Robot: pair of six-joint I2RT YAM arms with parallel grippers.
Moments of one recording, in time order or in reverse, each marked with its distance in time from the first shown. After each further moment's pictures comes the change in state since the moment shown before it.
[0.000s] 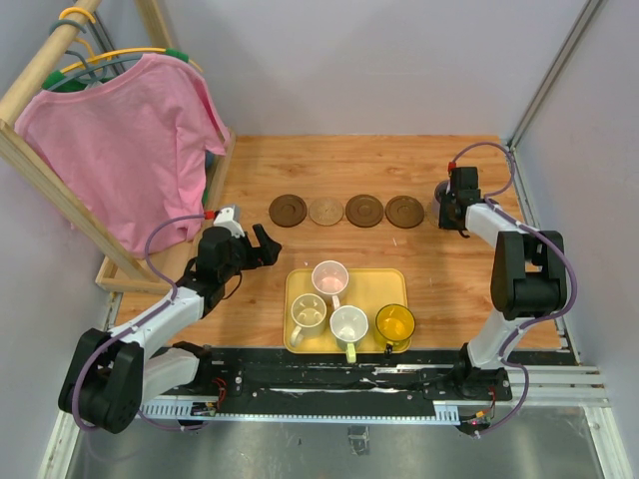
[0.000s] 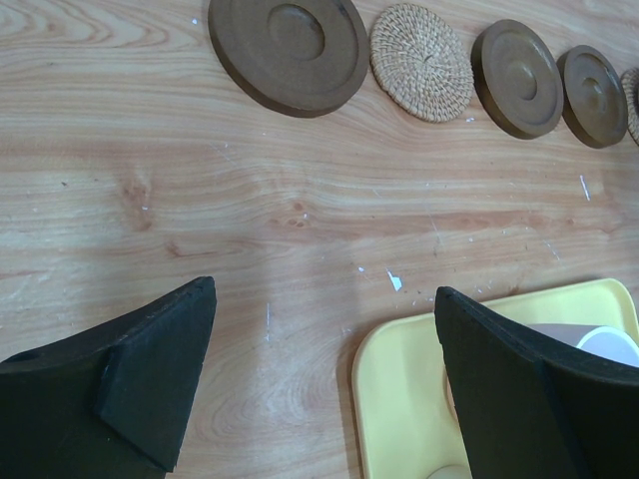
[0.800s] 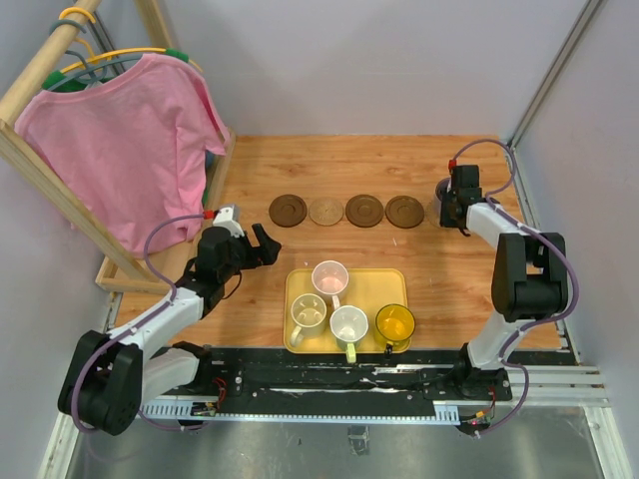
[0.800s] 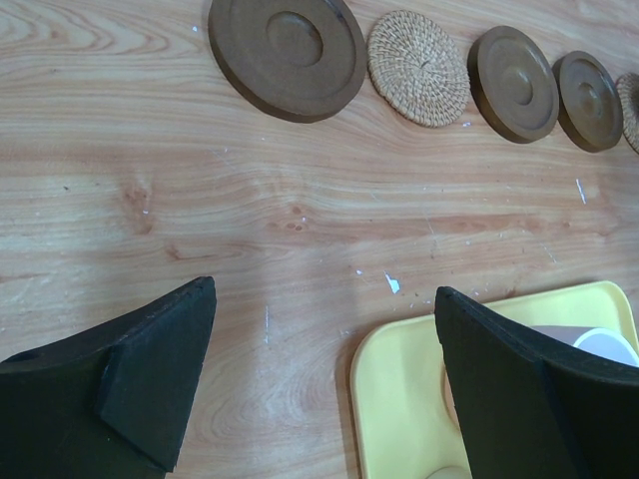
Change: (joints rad) left arm 0.000 -0.012 0.000 0.000 -0.003 0.000; right arm 0.000 -0.018 0.006 -0.002 0.015 -0.018
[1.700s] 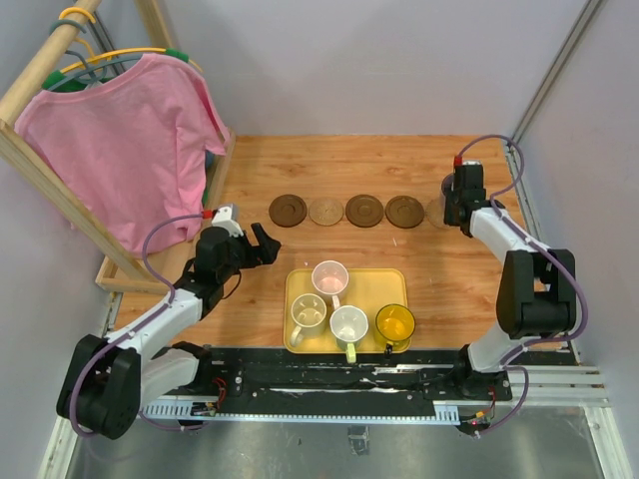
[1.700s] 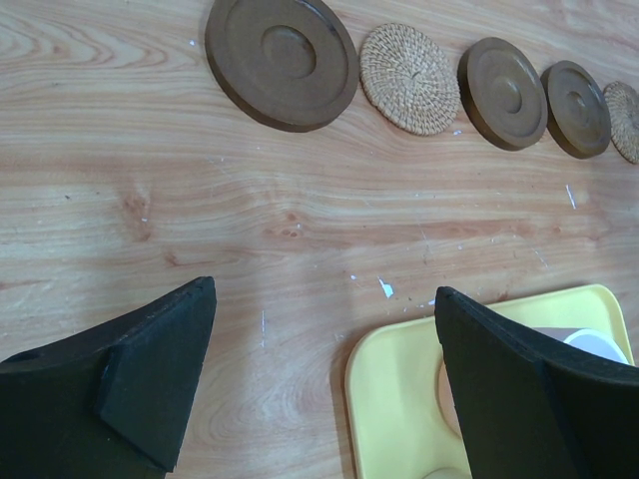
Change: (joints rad) left arm 0.000 -0.021 -0.001 0.000 -0.001 0.000; right arm 0.027 -0.129 -0.047 -0.016 0.086 0.013
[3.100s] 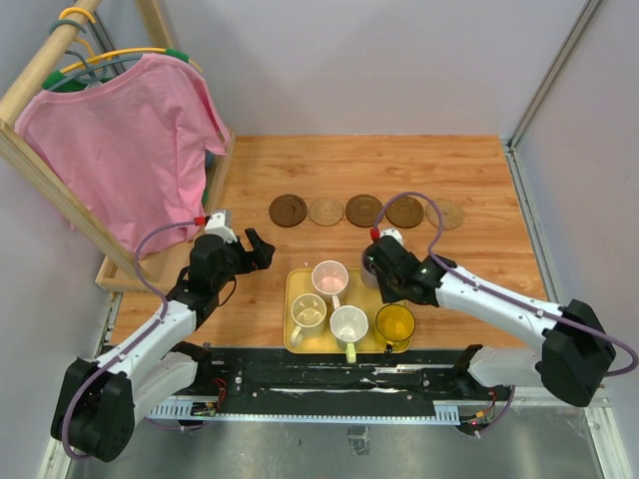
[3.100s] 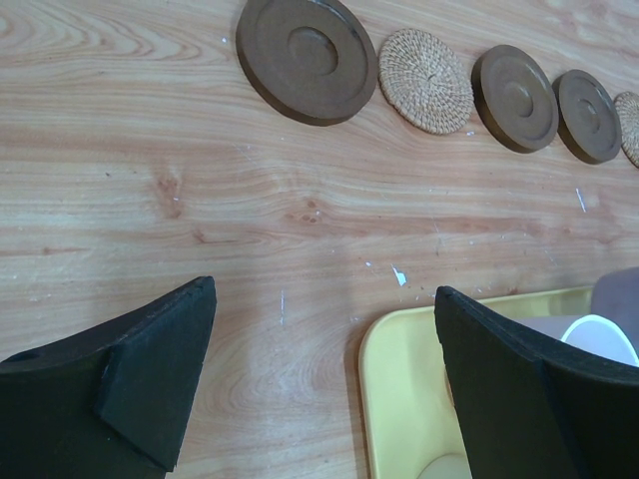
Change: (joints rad) left arm 0.000 -0.127 -0.041 -0.075 -0.050 0.000; right arm 0.782 -0.330 -0.244 -0.385 0.003 0.403
